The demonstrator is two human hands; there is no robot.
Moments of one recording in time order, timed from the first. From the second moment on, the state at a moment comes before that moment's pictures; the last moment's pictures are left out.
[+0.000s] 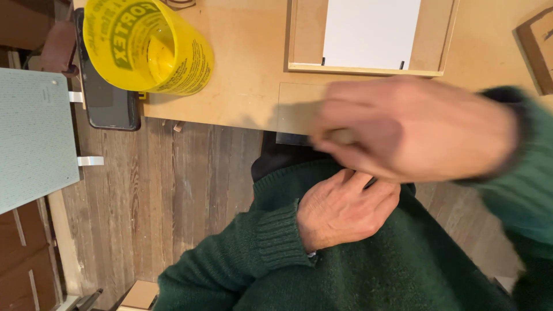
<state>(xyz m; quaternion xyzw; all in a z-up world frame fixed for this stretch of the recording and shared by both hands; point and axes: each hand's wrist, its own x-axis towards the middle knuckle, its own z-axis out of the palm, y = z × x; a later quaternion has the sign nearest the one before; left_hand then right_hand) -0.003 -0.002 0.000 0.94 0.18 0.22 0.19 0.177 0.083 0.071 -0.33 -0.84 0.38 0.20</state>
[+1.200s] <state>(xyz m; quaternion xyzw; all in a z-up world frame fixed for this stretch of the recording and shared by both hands) -0.003 0.006 0.004 0.94 0.18 0.23 0.16 0.139 0.125 0.075 -0.37 -0.85 0.29 -0.25</state>
